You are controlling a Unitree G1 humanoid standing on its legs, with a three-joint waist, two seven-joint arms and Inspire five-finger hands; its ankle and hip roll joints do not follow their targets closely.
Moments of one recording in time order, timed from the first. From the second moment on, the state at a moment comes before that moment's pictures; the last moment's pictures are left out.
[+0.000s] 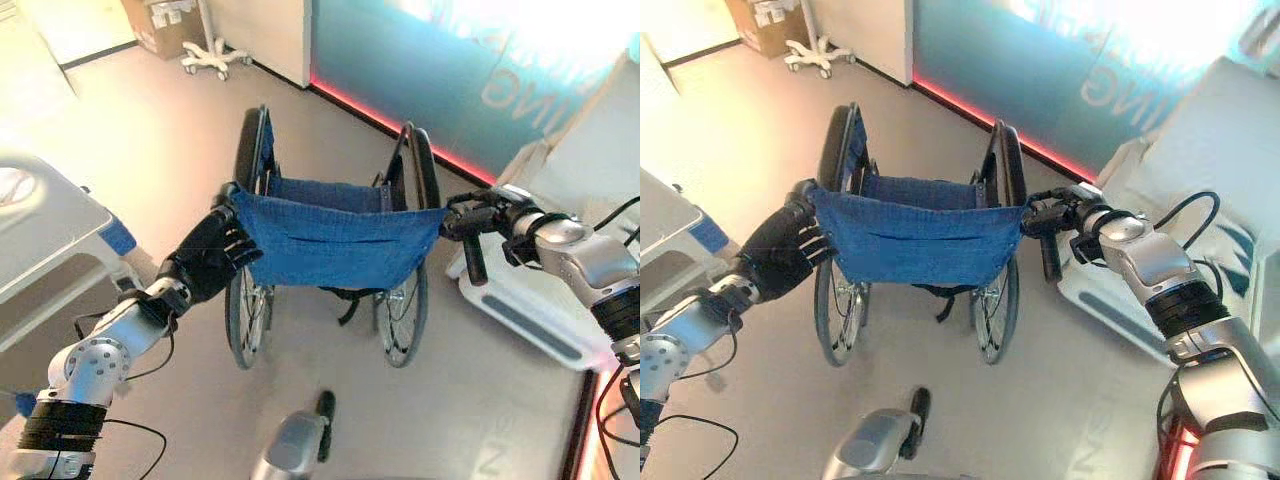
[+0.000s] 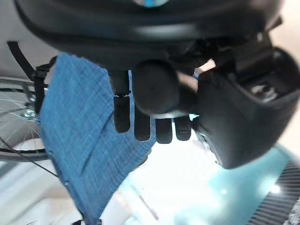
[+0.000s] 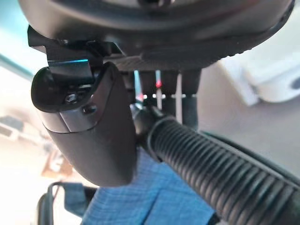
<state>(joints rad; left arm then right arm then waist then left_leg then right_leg) -0.16 0.84 0.07 0.02 -1.37 0.43 0.02 -0.82 -0.89 0.48 0.33 0.59 0.57 0.02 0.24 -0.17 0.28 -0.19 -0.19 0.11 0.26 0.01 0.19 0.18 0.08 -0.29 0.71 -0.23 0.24</state>
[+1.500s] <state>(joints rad) -0.36 0.80 0.03 0.12 -1.35 0.41 0.02 -0.97 -0.94 0.52 0.35 0.59 0.59 -0.03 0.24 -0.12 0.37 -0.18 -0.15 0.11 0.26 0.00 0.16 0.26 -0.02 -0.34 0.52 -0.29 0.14</state>
